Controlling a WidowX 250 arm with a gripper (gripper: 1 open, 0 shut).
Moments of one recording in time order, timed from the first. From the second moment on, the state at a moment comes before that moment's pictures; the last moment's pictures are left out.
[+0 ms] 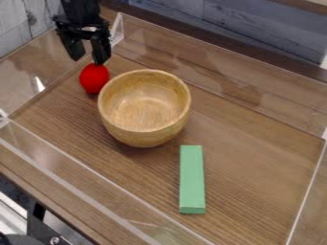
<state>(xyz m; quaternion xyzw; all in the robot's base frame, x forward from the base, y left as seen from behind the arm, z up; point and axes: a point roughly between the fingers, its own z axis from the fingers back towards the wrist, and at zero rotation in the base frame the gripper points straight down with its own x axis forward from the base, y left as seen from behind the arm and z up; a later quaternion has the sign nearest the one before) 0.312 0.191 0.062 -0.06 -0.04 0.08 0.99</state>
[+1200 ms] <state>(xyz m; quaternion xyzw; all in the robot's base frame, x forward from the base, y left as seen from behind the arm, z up) 0.318 0.206 0.050 -0.06 -0.03 0.08 0.99</state>
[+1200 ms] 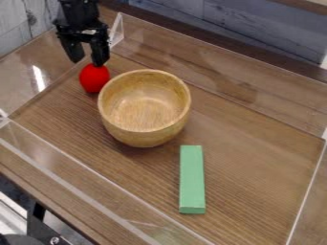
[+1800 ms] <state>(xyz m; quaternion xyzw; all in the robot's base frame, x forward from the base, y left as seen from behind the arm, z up) 0.327 0.192 0.057 -0.06 -0.04 0.07 0.99</state>
